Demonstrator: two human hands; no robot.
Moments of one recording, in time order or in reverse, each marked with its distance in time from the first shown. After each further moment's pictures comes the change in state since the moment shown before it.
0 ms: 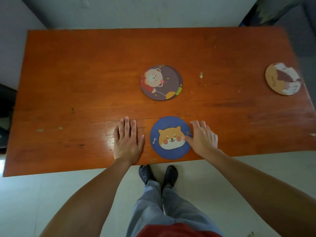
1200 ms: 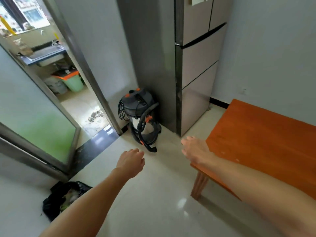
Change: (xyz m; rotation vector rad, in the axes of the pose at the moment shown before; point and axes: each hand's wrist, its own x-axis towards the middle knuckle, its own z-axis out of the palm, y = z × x) left_hand -0.360 -0.466 -0.193 0.071 0.151 -0.524; right_hand -0.204 -0.591 0.059 -0.380 0.085 -1.149
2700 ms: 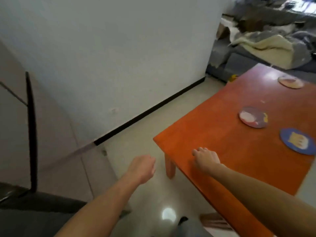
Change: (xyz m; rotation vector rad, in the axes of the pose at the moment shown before) left_hand 0.638 0.222 -0.046 0.162 -0.169 1.469; right_hand 0.201 0.263 0.012 0.223 -0.123 1.459
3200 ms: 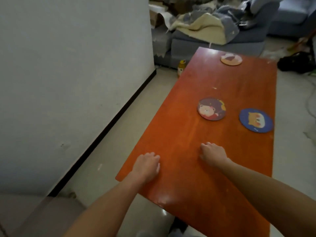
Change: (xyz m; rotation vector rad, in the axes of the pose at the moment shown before) left_hand 0.220 0.089 -0.024 0.158 -0.052 0.411; right_hand 0.050 0.174 0.019 0.235 -0.050 0.464
